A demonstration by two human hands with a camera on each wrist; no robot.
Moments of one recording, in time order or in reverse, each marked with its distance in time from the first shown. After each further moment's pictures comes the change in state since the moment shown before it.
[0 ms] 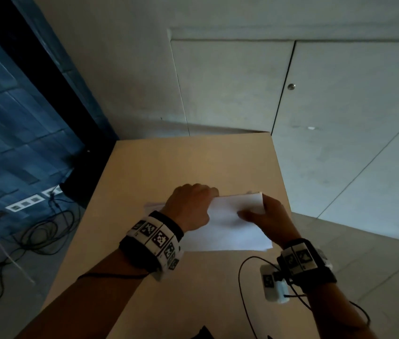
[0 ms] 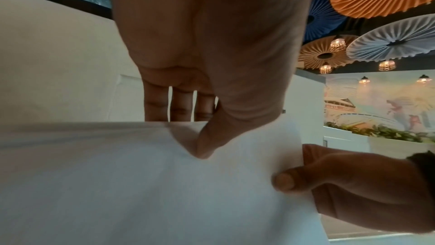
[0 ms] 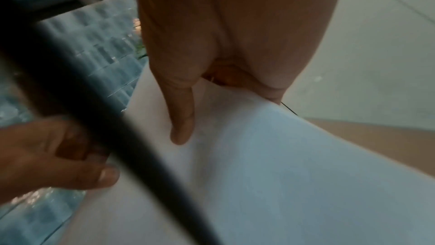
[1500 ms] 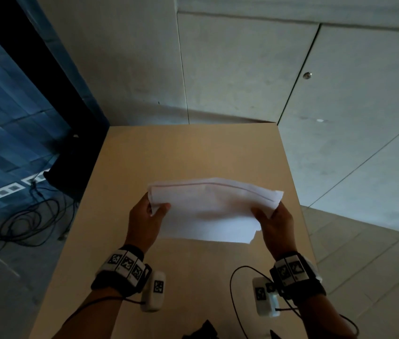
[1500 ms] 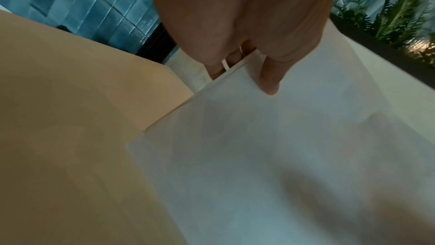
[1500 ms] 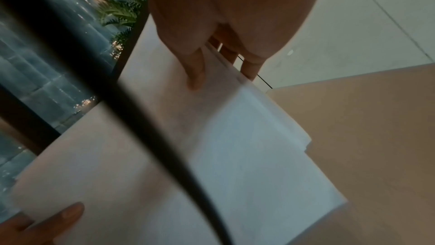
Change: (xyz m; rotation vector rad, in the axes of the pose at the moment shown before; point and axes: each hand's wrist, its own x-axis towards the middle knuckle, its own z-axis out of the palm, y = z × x) left_hand -0.054 -0.134 0.101 -1.052 0.556 -0.497; right_hand 0.011 0.036 0.066 0.073 0.374 0.057
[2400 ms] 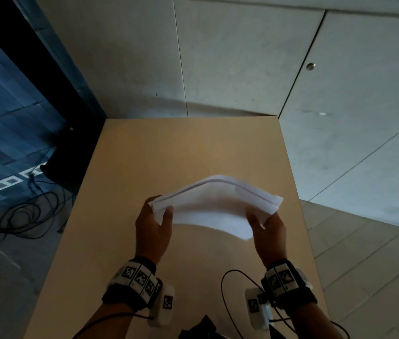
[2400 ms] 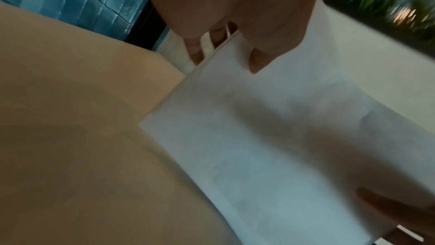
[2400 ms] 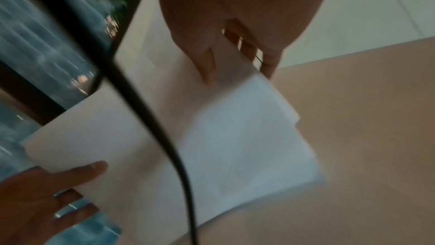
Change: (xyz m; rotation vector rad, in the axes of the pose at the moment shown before) left_hand -0.027 -0.010 0.034 0.082 0.142 0.069; right_hand -0.020 0.010 0.012 -0.036 0.048 0.094
